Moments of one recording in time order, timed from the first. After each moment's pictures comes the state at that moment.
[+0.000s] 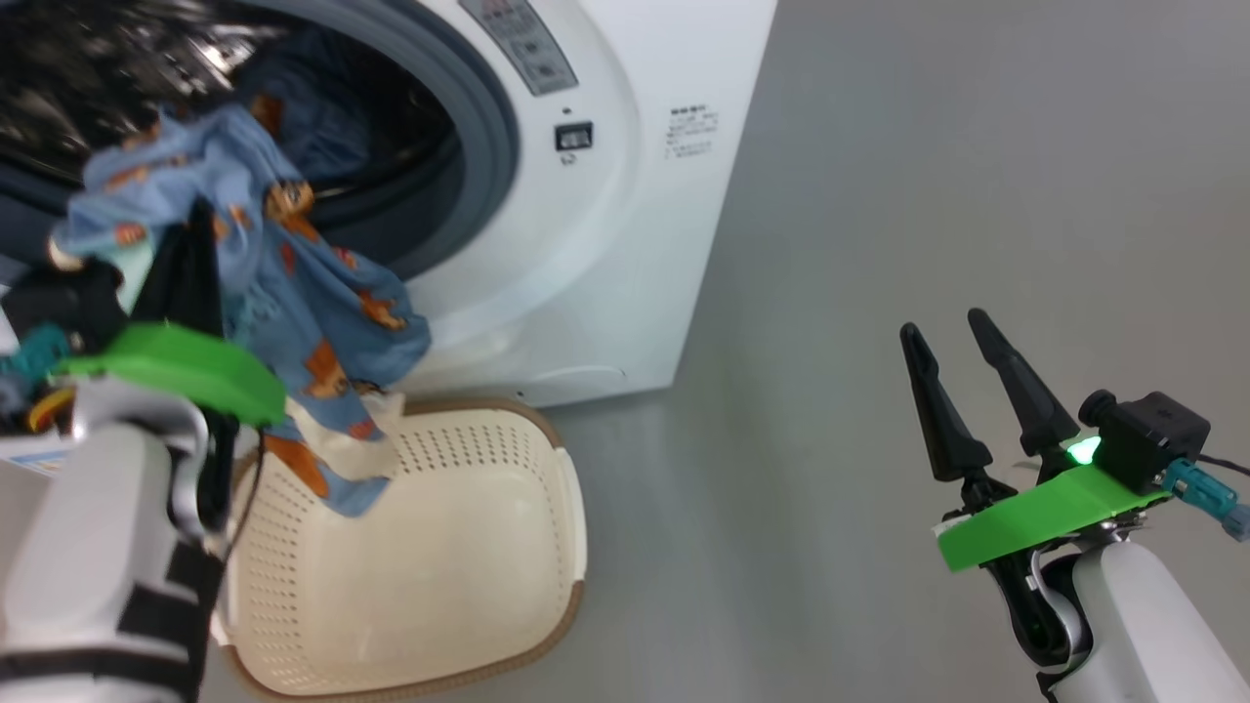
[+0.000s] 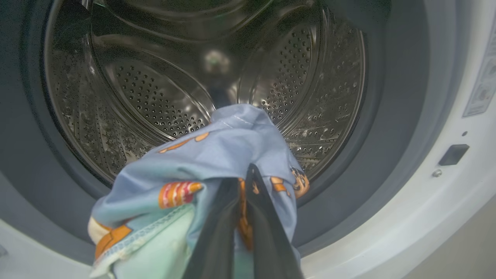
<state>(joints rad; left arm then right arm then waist) -0.68 0.21 -0.17 0.58 -0.38 -0.09 -0.25 -0.31 -0.20 0.15 0.22 0.45 0.13 -0.26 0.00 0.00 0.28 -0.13</state>
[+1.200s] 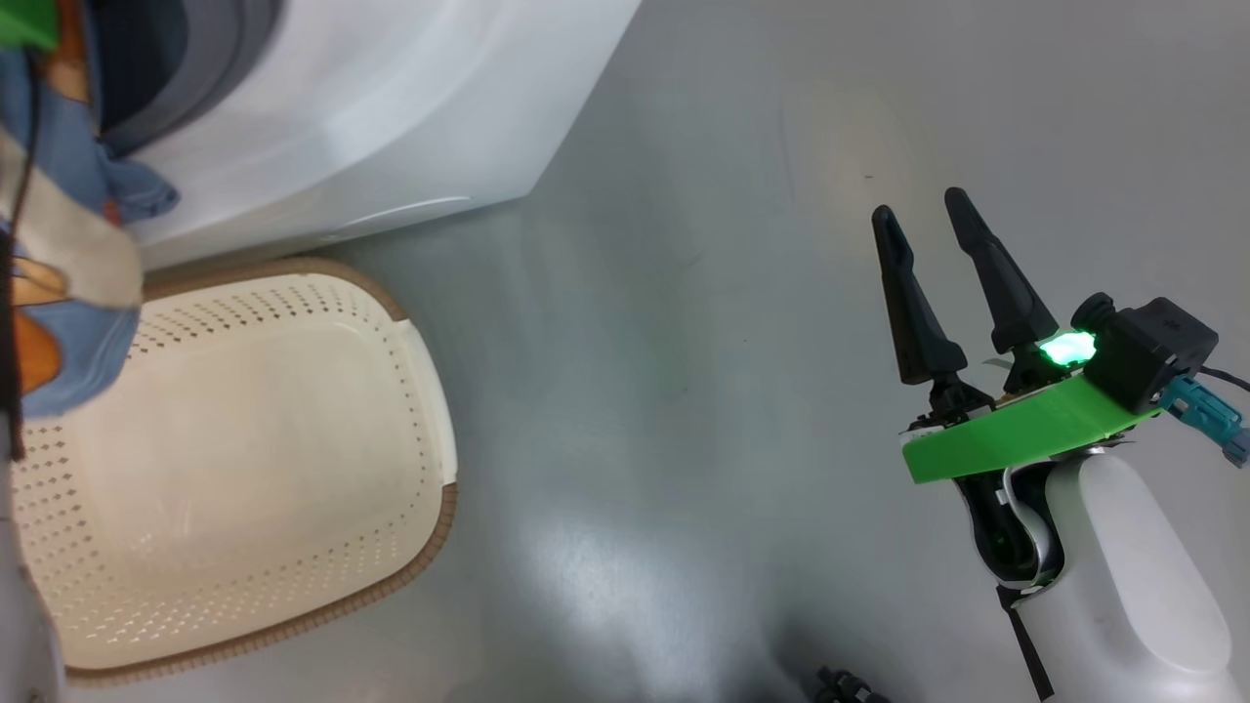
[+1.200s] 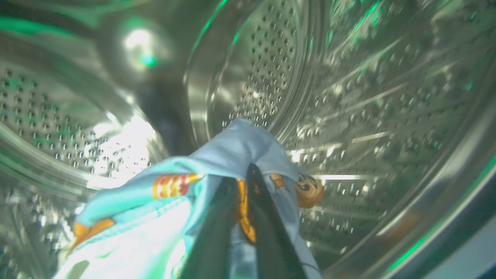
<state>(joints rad) -1.24 0.26 -0.10 0.73 -0.20 -0.10 -0.26 -0.45 -0.13 0.16 0.17 0.44 0.13 -0.26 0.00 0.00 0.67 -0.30</state>
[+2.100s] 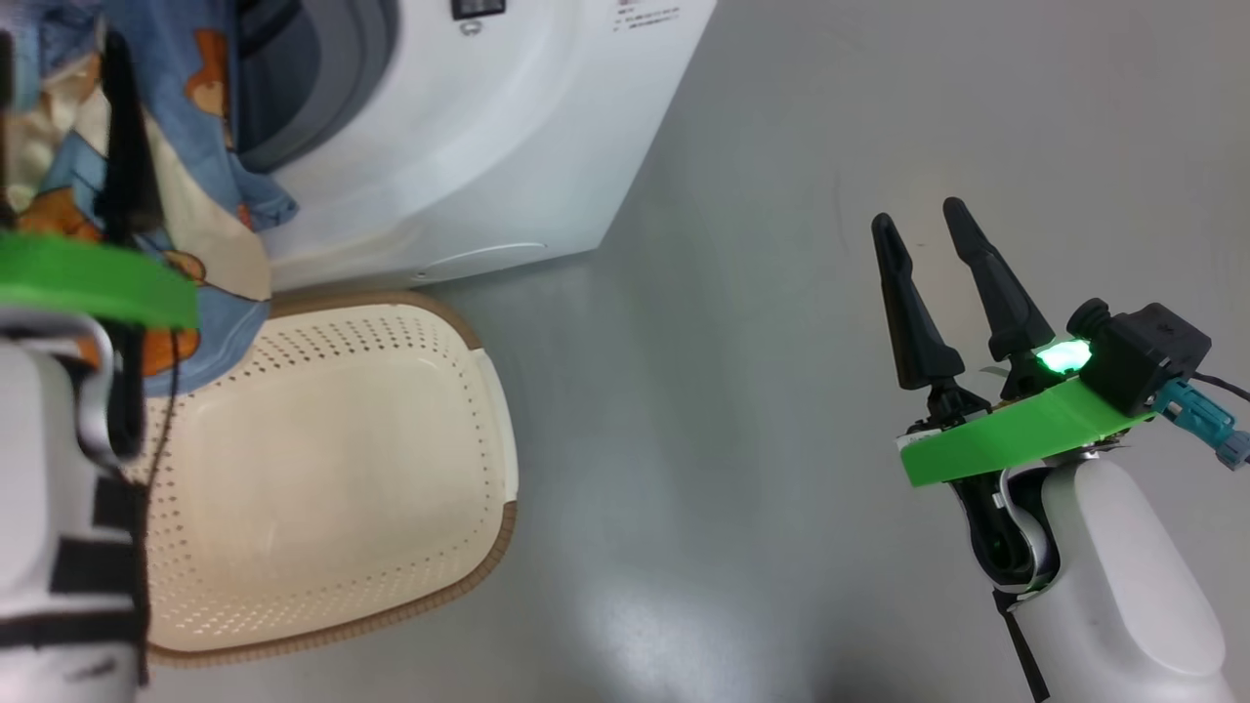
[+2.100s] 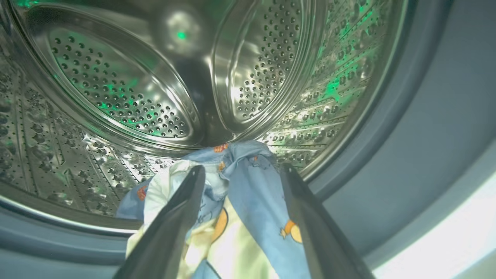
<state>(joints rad) -0.77 0.21 0.00 0.45 -0.19 -0.09 -0.26 -0.45 -0.12 0.15 0.19 0.44 0.13 -0.26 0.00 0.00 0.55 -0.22</state>
